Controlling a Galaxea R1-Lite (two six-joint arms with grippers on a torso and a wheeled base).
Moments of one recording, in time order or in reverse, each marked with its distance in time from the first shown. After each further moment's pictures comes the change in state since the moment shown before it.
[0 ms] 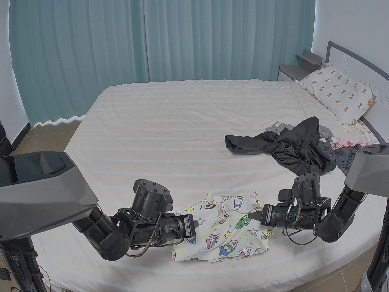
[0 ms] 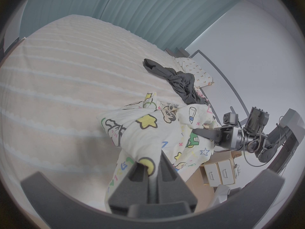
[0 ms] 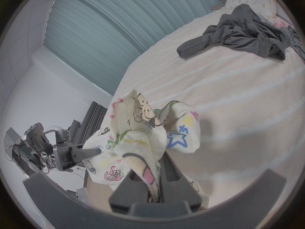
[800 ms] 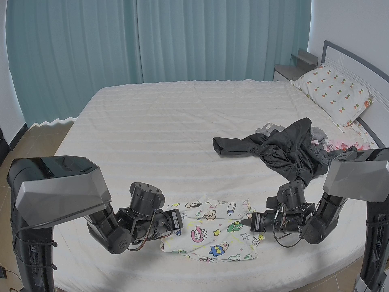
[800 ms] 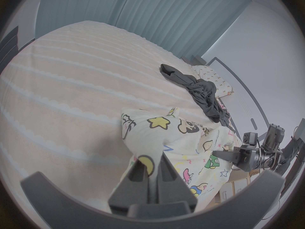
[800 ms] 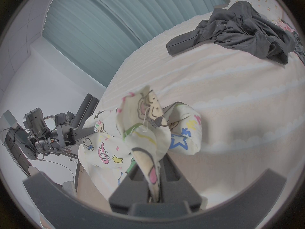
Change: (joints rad) left arm 0.119 0.154 -0.038 -0.098 0.123 0.016; right arm 0.010 0.177 -0.107 -0.005 -0.012 -0.089
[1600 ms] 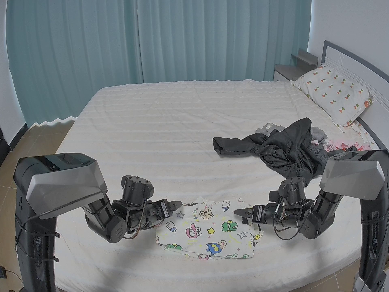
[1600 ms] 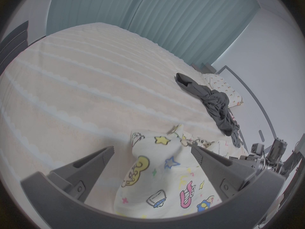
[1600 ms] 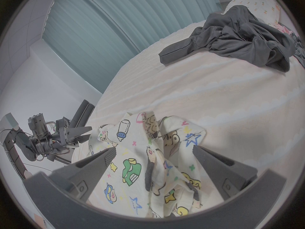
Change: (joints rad) left arm 0.105 0.051 -0.086 -0.001 0.005 0.004; right arm -0.060 0.064 -0.069 -0.044 -0.024 -0.015
